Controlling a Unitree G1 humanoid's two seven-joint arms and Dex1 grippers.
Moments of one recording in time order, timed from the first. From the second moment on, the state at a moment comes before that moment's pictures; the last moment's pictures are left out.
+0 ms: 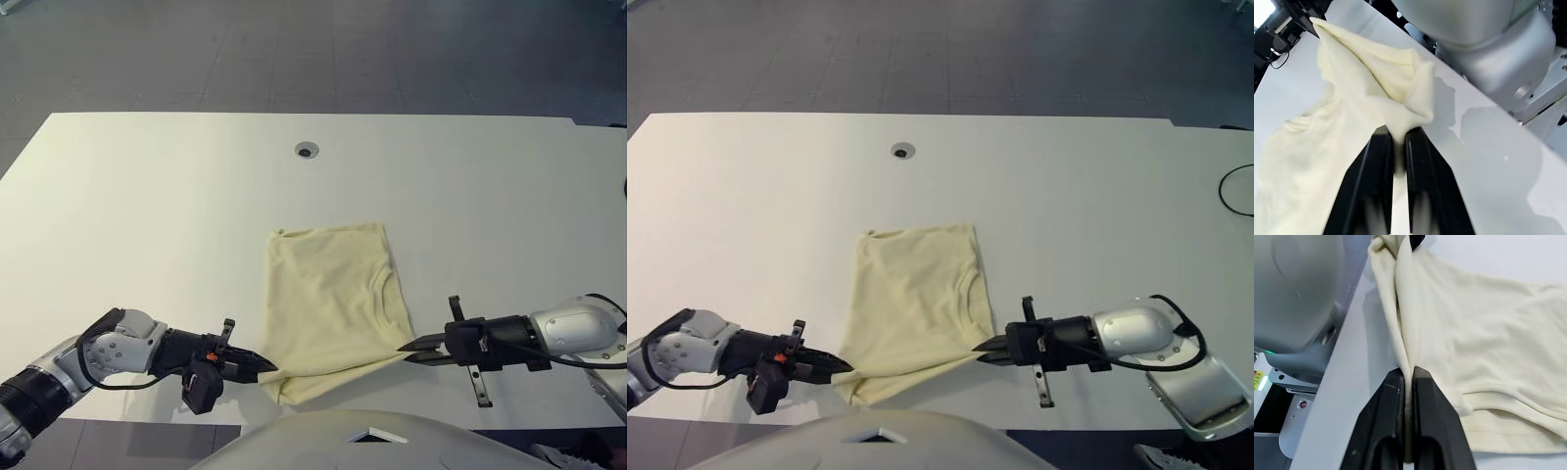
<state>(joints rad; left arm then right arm) 0.02 1.22 -0.68 -0.06 -0.26 -0.99 -0.88 0.28 -1.08 0.05 -0.61 0.43 0.18 1.21</state>
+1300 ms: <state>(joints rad) 0.39 1.25 -0.15 -0.46 -0.73 -0.33 -1.33 0.26 -1.15 -0.11 -0.63 0.80 0.51 1.46</state>
